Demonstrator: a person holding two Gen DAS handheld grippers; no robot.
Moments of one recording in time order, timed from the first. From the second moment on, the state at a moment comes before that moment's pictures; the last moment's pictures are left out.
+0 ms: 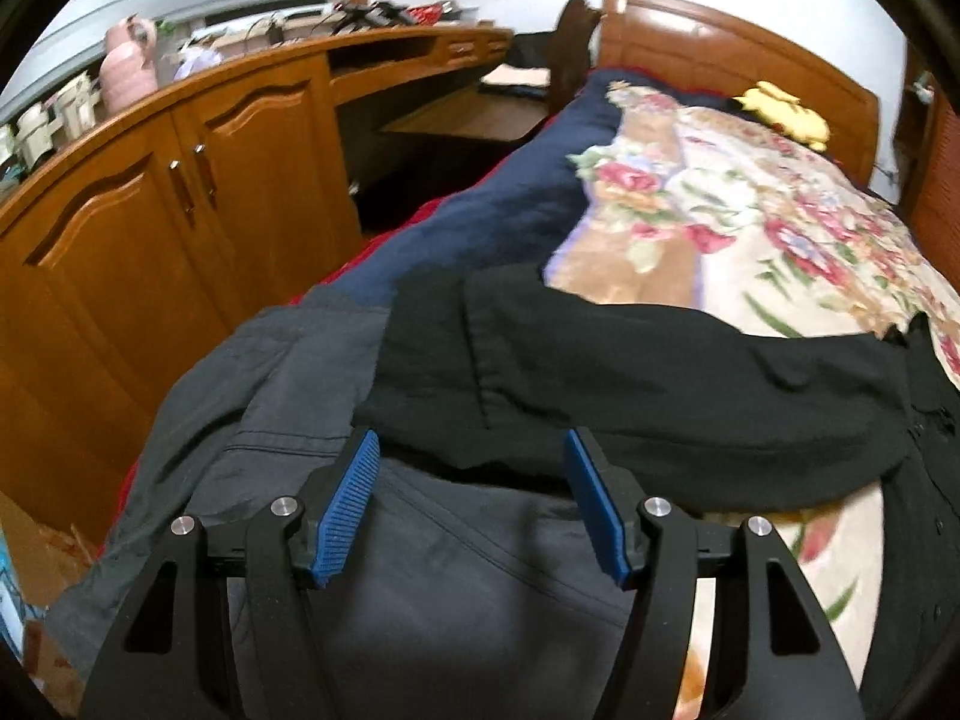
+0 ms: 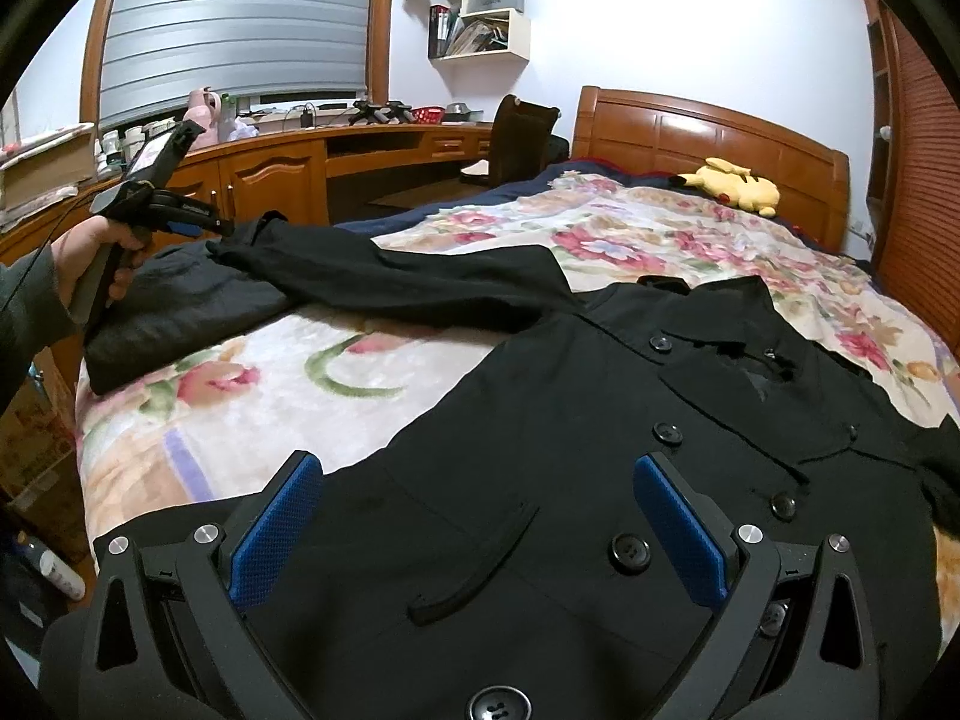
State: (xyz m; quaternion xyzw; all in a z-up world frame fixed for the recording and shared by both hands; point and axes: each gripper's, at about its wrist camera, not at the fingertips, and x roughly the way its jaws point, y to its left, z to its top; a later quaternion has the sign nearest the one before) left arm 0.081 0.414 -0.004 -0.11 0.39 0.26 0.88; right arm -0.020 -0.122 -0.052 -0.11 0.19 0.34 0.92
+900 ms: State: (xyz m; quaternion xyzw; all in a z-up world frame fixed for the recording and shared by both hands) left arm 0.126 0.324 0.047 -0.06 0.35 0.16 0.92; right arm -0.019 -0.133 -0.049 -0.08 0.20 0.35 0.91
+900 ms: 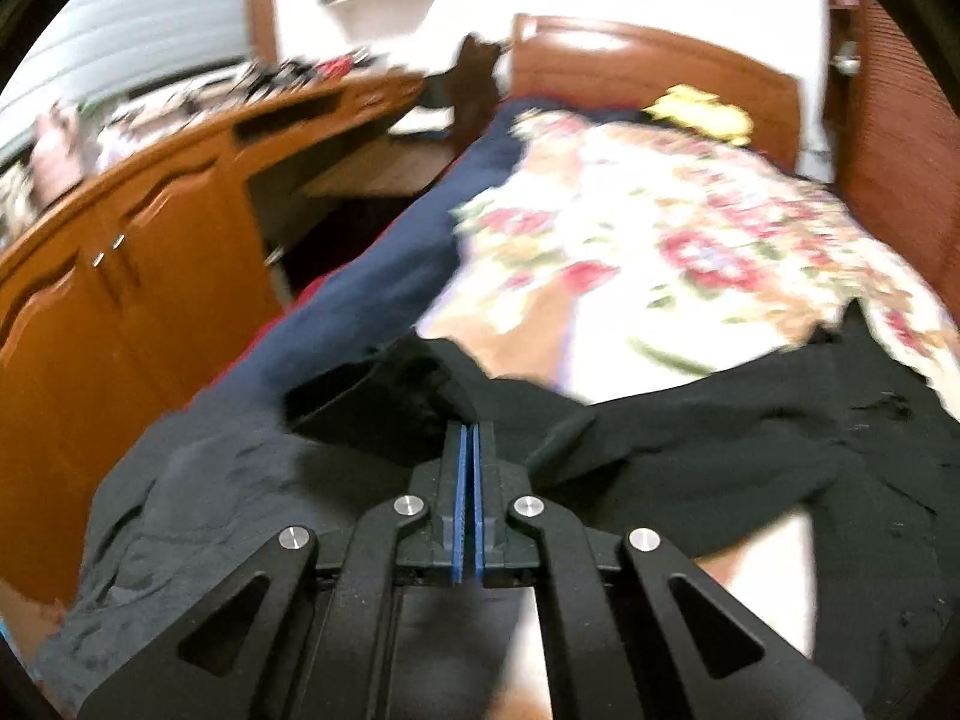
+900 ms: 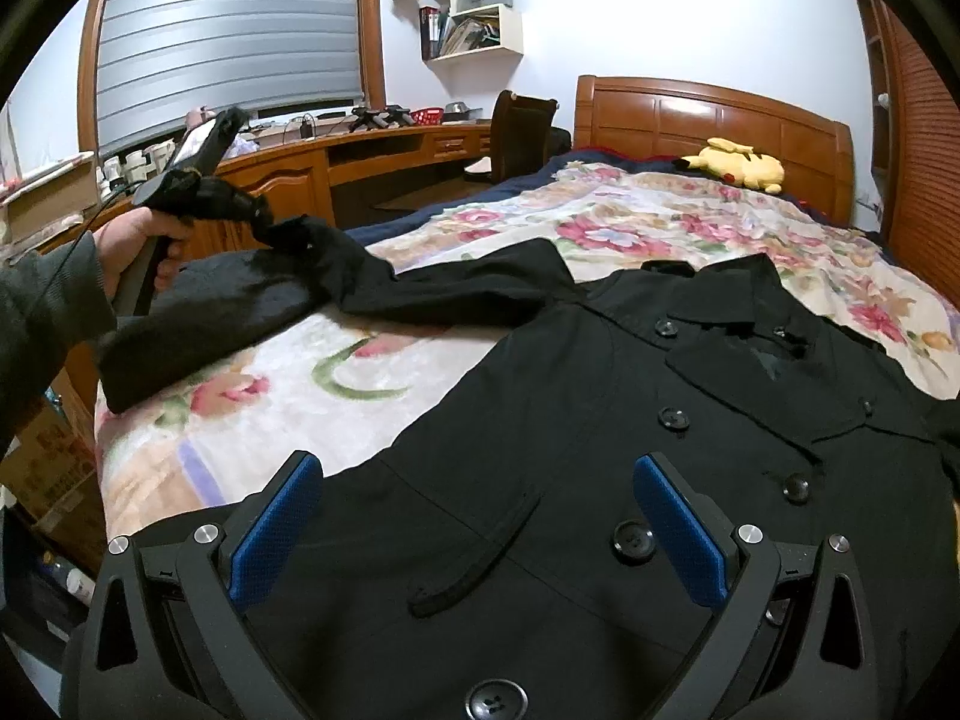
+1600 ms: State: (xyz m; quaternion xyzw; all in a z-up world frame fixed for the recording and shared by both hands) left arm 0.115 0.023 0.155 0.04 0.26 -0.15 0.95; right arm -0.020 -0.255 -0.032 0.00 0.18 0.20 0.96
